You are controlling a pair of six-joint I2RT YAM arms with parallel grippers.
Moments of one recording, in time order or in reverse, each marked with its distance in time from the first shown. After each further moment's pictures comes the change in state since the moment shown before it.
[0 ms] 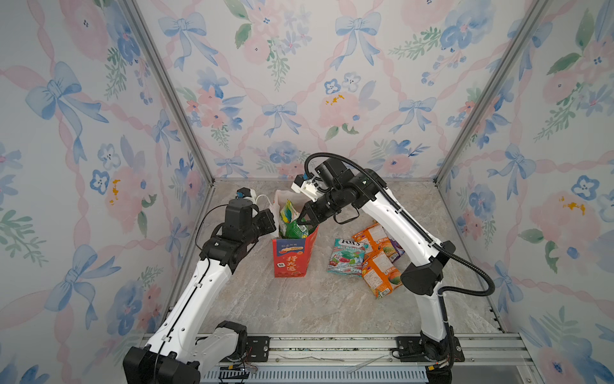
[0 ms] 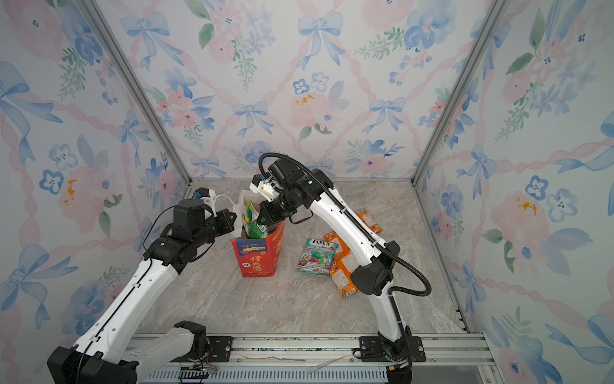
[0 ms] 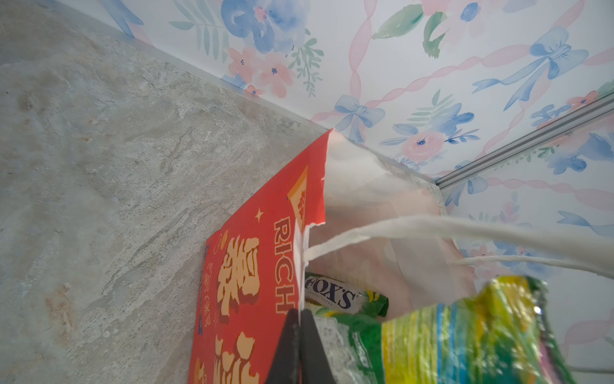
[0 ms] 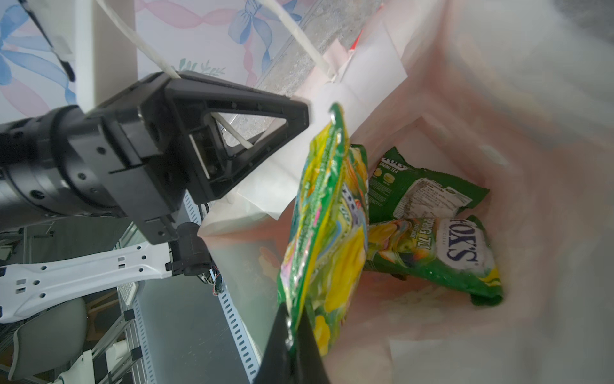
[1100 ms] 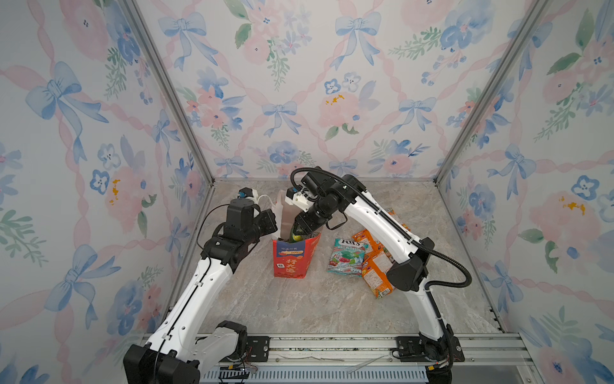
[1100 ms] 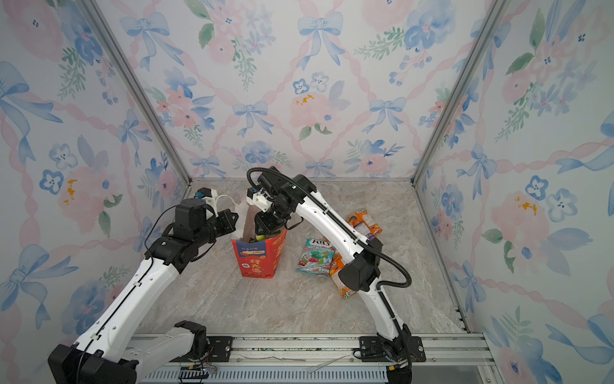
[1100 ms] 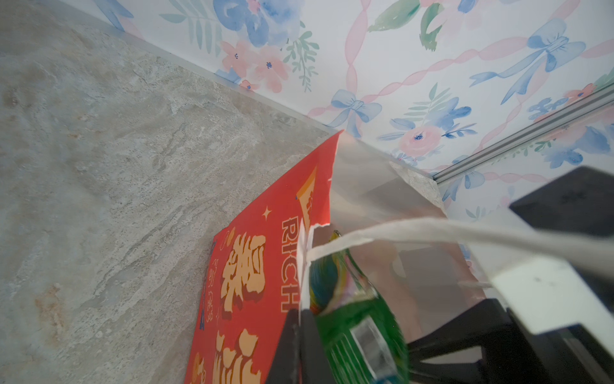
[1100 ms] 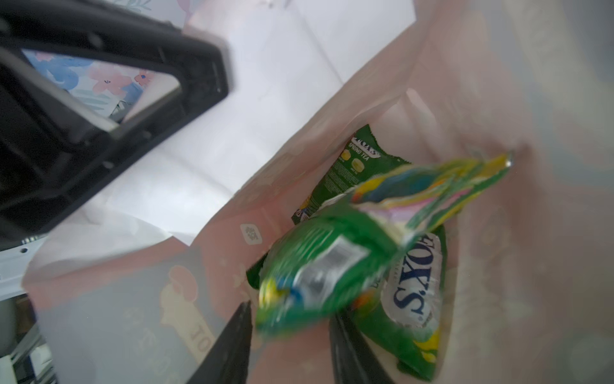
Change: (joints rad) left arm -0.011 0.010 0.002 0.000 0.006 0.000; right arm 0.040 0.133 0.075 -0.074 0.167 -0.103
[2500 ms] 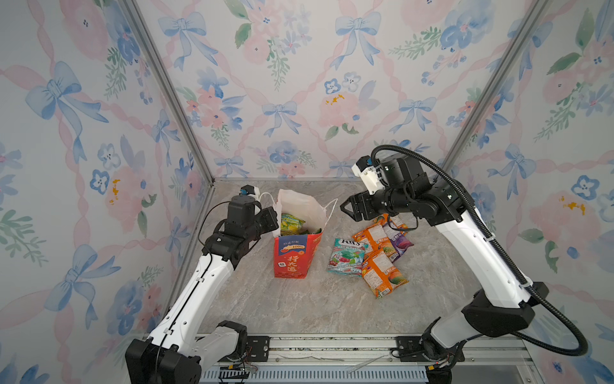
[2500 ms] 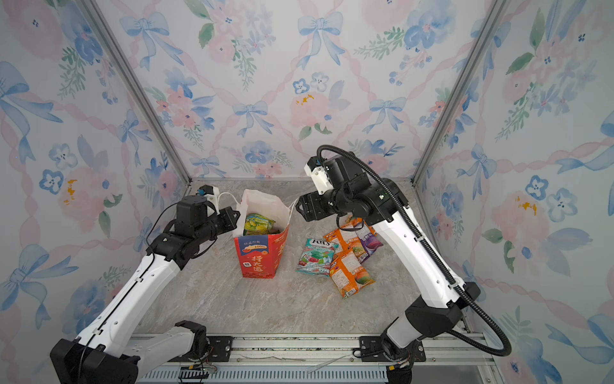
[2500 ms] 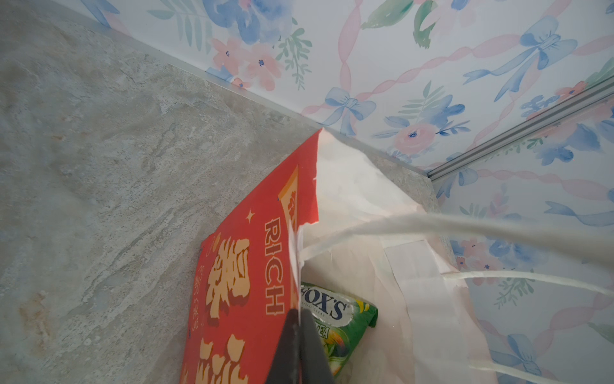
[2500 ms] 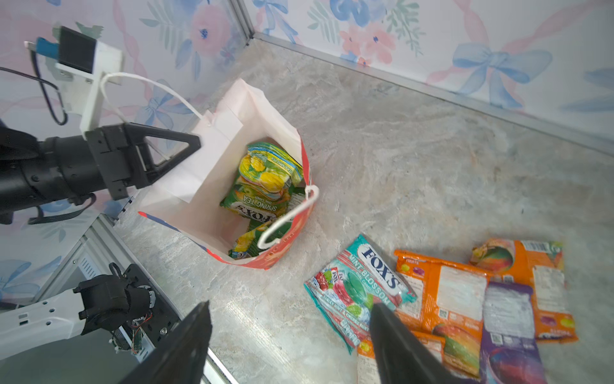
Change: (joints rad) left arm -0.001 0.029 0.030 0.000 0.022 0.001; right arm -0.187 -0.721 -0.590 0.214 0.230 0.172
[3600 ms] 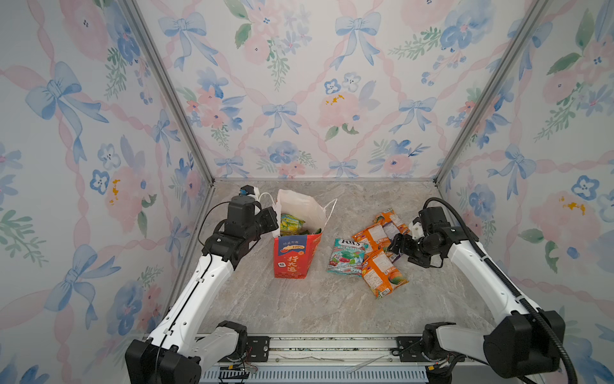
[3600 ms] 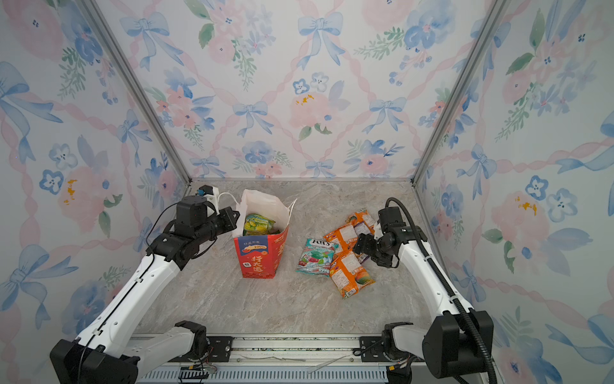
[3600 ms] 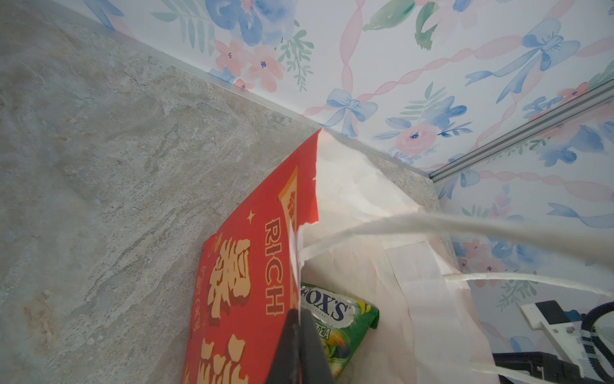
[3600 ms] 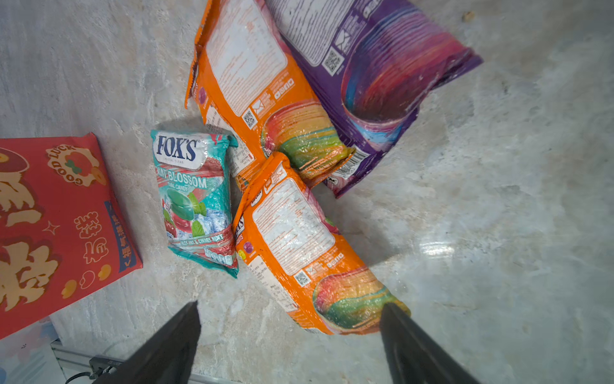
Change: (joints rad) left arm 0.000 -0.002 0.000 0.000 -0.008 0.000; right arm -0.537 -0.261 -0.954 0.204 -0.138 0.220
